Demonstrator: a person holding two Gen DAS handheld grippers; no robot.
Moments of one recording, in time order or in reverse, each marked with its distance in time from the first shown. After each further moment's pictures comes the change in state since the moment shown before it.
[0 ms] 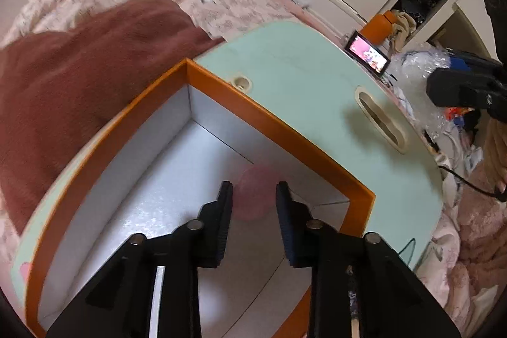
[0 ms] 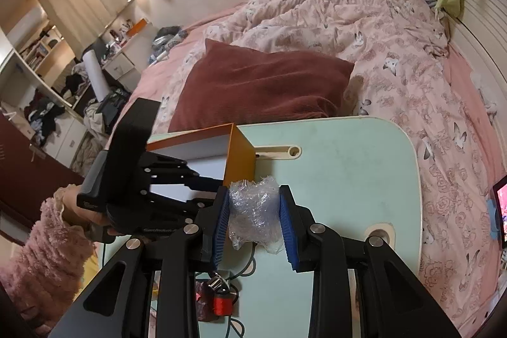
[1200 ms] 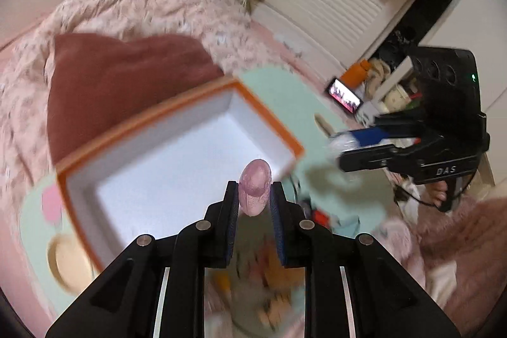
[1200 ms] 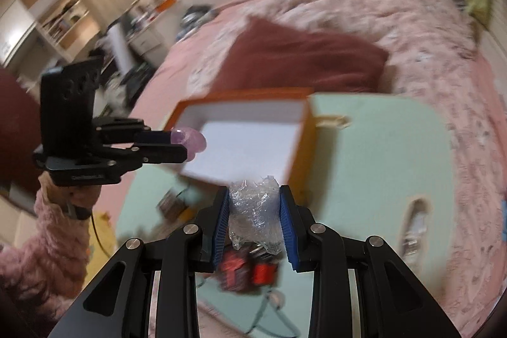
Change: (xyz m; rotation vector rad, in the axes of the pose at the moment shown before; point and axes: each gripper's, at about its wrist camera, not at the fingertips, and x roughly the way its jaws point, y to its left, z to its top) left arm -0.113 -0.002 -0.088 -0.129 -0.174 -0.057; right arm 0.001 0.058 -0.039 -0.106 0.097 0.109
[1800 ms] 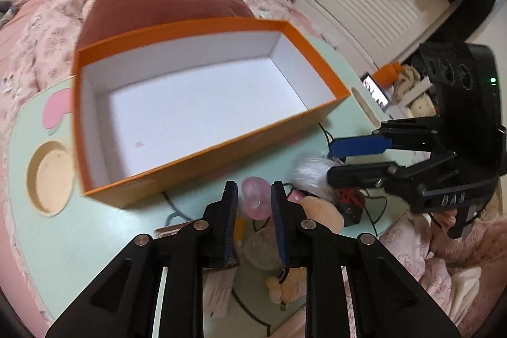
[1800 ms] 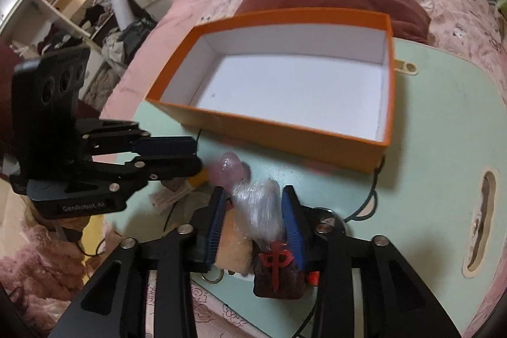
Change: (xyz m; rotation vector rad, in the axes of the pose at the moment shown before) left arm 0.022 0.023 -0.069 -0.180 -0.023 0.062; right arm 0.082 0.040 -0.026 -0.027 0.155 -0.030
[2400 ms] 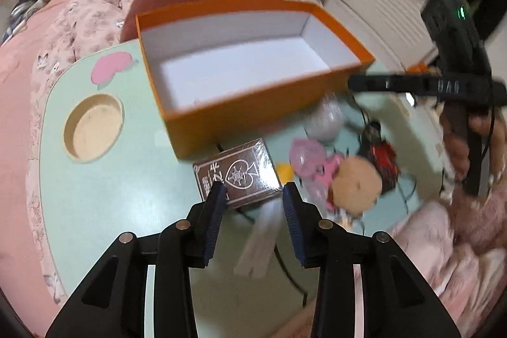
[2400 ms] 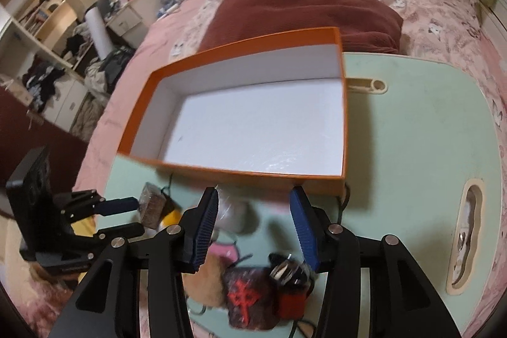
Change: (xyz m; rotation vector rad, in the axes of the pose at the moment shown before) left arm -0.014 0.018 -0.046 -0.068 -0.015 0.120; right arm -0.005 -0.027 0.026 0.110 -0.067 -0.058
